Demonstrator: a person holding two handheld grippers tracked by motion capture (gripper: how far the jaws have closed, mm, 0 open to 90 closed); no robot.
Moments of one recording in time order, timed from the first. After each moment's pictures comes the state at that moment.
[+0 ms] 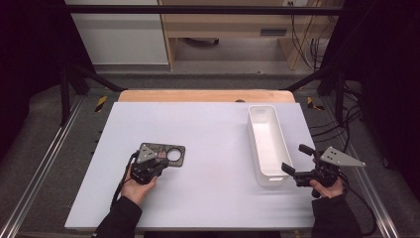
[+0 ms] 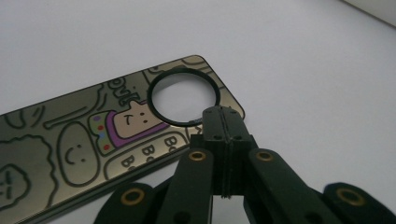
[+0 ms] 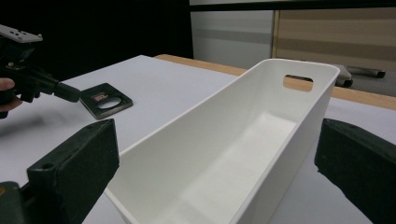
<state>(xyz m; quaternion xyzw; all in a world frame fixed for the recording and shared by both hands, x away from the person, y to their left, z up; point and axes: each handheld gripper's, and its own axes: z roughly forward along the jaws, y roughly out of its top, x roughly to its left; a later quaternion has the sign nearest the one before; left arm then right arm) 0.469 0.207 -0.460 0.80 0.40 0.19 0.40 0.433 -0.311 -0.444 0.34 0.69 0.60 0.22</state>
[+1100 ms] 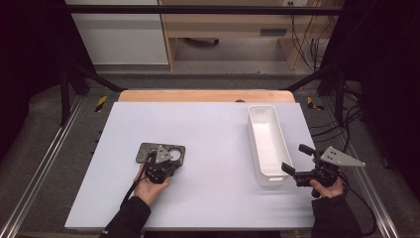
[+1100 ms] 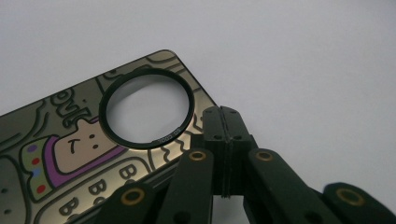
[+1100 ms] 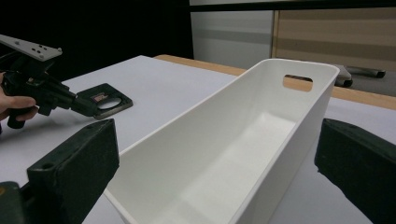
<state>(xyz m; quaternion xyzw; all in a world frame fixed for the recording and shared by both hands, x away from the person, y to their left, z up) 0.483 0.175 -0.481 0.83 0.37 0.20 0.37 0.433 -0.311 -0.444 0.35 0.68 0.60 0.22</state>
